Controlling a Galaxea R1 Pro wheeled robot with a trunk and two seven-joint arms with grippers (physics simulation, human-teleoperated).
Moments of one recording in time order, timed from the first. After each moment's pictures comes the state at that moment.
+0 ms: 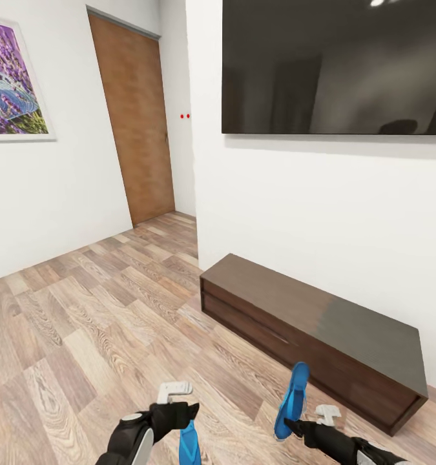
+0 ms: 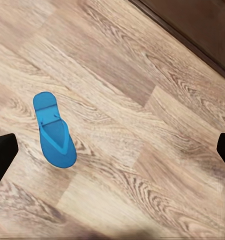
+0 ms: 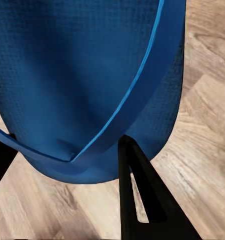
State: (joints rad) left arm -0.16 -0.12 -0.13 -1.19 0.16 0.61 -0.03; right arm -0.60 -0.18 0.52 0.06 -0.77 -0.13 0.75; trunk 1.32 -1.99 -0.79
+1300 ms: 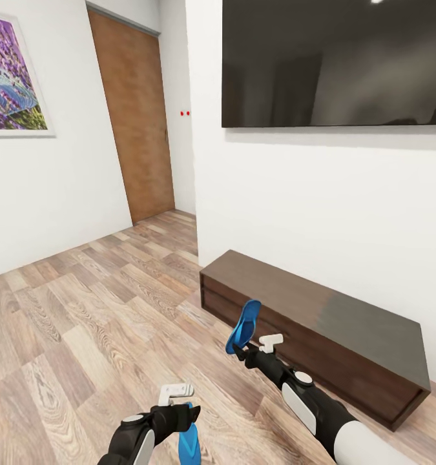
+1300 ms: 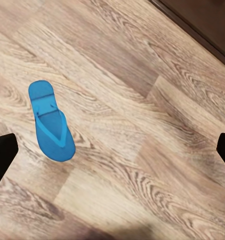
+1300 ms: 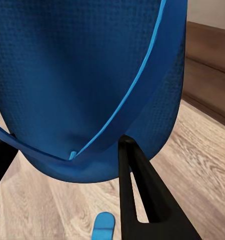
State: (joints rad) left arm -0.16 -0.12 -0.13 -1.18 0.17 0.61 -0.03; right arm -0.60 -0.05 0.54 -0.56 -0.61 -0.12 0.27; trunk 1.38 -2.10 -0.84
